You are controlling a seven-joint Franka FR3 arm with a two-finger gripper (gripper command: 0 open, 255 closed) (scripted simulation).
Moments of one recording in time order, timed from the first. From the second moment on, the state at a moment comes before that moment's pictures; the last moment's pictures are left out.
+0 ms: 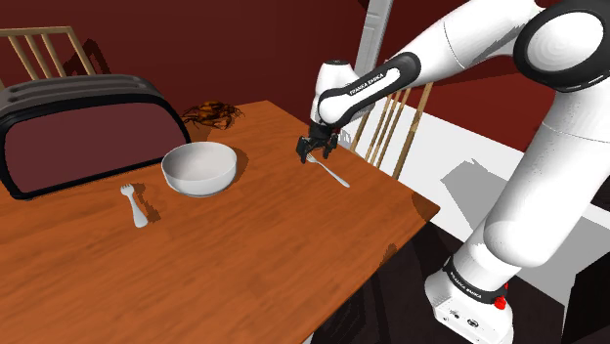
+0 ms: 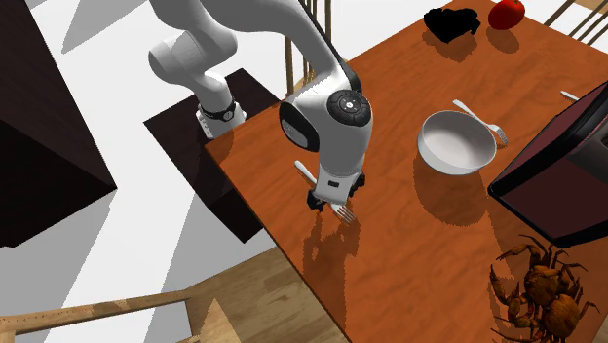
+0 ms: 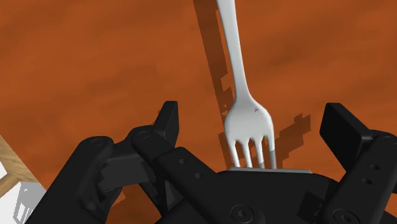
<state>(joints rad) -0.04 0.13 0.09 -2.21 -0.04 2.41 0.36</state>
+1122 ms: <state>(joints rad) -0.04 0.08 0.09 -2.18 -0.03 2.33 0.35</state>
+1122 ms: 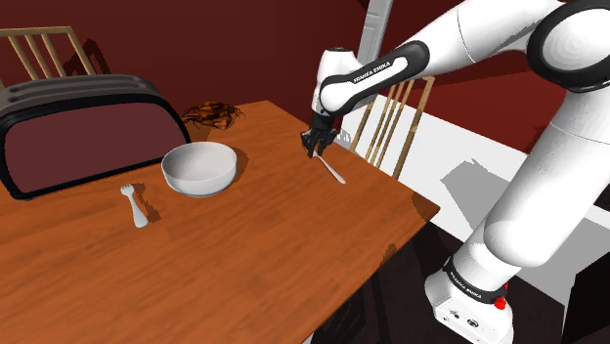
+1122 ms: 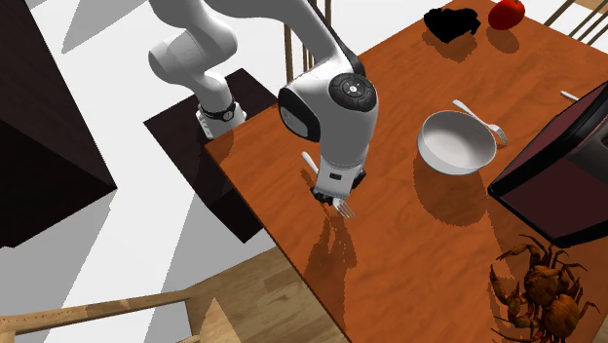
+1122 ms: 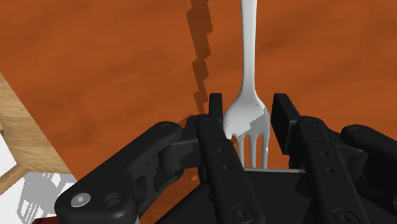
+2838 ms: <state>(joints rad) -0.04 -0.03 0.09 -1.96 -0.01 2.00 0.34</state>
